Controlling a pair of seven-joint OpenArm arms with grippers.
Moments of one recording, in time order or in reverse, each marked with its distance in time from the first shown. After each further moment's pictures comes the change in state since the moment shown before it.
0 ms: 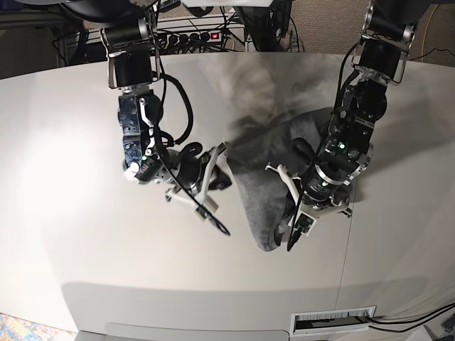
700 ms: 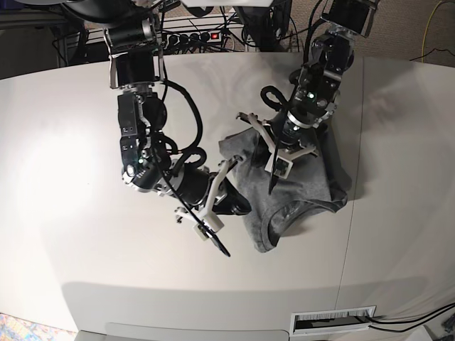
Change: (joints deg) left arm 15.4 9.4 -0.1 -4.6 2.4 -0.6 -13.2; right arm 0.2 -2.4 0.0 5.9 8.0 0.1 3.9
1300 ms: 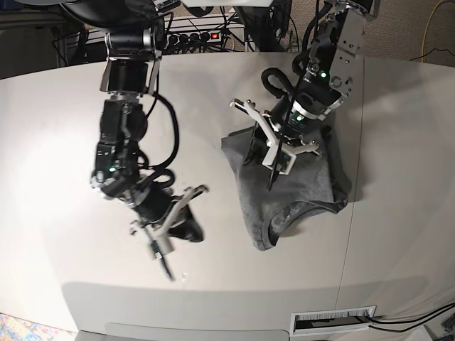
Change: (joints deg) left arm 5.2 -1.0 0.0 22.4 -3.1 0.2 11.5; right arm 2.9 -0.8 15.6 0.0 -6.8 0.0 0.6
